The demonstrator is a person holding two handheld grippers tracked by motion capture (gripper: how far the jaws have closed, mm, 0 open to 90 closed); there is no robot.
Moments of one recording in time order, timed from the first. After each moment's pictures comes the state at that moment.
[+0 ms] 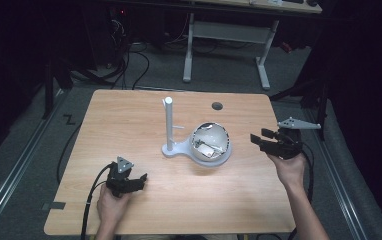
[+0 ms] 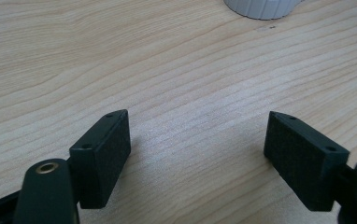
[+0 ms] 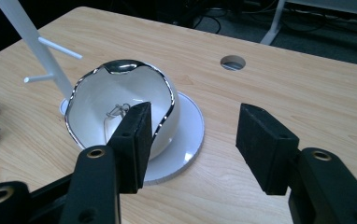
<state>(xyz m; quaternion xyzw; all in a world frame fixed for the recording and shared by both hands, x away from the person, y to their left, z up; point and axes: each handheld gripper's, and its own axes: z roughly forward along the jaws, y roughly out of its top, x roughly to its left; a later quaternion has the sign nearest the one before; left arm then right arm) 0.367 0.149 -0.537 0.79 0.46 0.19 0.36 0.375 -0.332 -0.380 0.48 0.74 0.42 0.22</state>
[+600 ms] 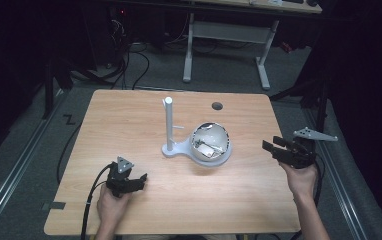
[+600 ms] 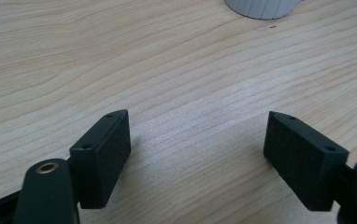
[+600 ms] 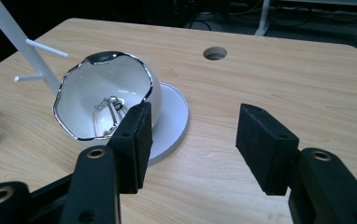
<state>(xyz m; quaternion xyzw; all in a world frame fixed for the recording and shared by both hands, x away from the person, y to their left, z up) 0.367 0.149 -0.537 0.79 0.46 0.19 0.35 0.352 -0.364 -0.395 0.51 0.71 0.44 0.21</state>
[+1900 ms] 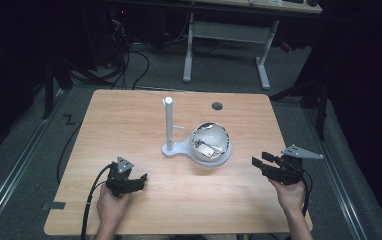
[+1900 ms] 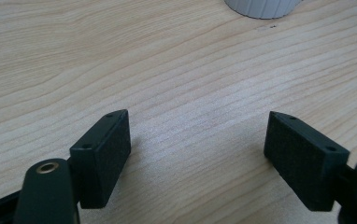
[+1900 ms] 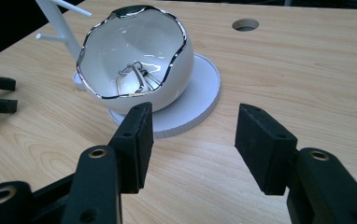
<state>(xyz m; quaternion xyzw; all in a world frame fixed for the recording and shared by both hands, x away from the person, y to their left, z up) 0.367 0.149 -0.537 0.79 0.46 0.19 0.35 0.330 -0.343 -0.438 0.50 0.72 0.45 0.19</state>
